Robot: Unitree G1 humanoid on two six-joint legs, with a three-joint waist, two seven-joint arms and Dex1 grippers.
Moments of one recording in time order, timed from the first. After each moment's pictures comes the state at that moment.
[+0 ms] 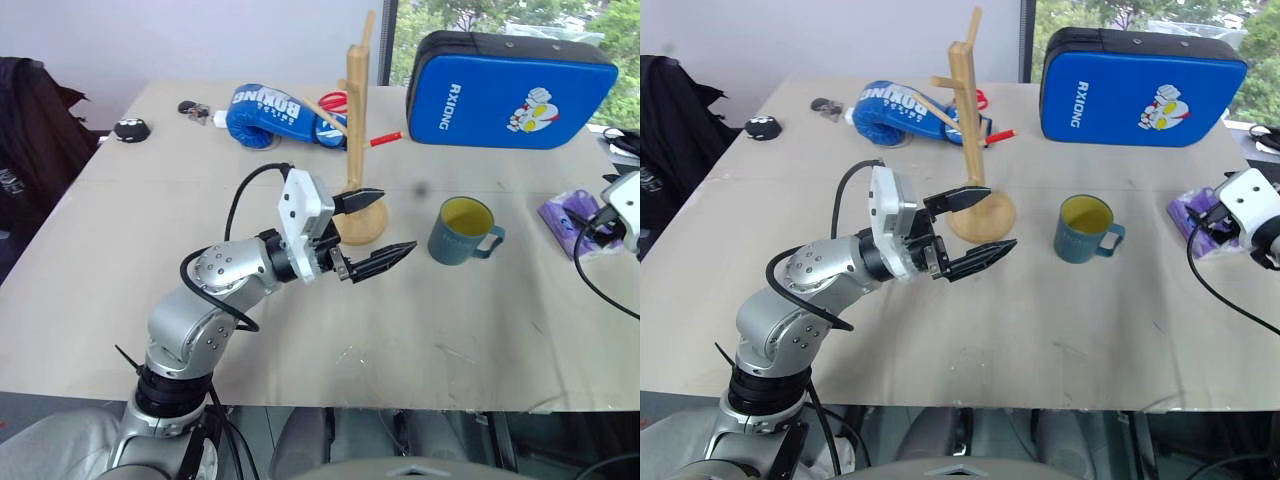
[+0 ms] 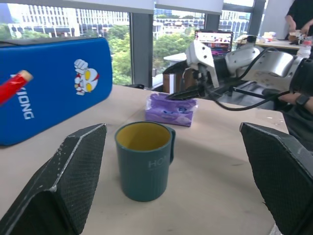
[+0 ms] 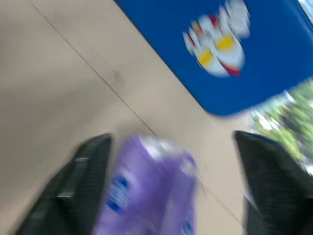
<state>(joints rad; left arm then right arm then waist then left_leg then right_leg) -0.39 0.49 -0.08 -0.58 -0.65 0.60 -0.66 -0.31 -0.89 -0.27 0.25 0.15 0.01 0.73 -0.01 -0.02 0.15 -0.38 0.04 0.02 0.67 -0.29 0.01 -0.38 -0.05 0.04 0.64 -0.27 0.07</state>
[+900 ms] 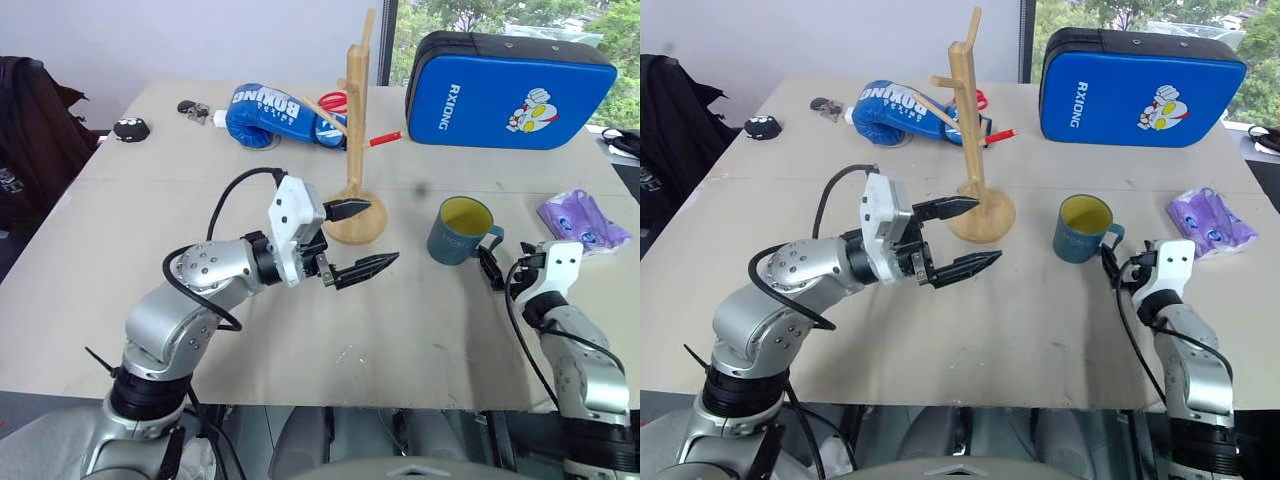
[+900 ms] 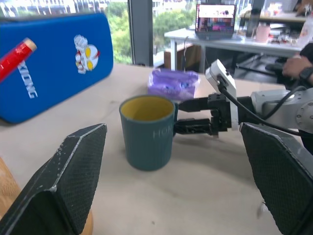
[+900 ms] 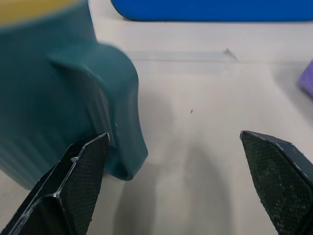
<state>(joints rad) -0.39 0.61 -0.07 -0.58 -0.65 0.67 -0.71 -0.04 -0.26 -0.23 -0.14 0.30 0.29 0.28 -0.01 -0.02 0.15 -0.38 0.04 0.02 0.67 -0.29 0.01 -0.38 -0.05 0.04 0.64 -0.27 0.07</state>
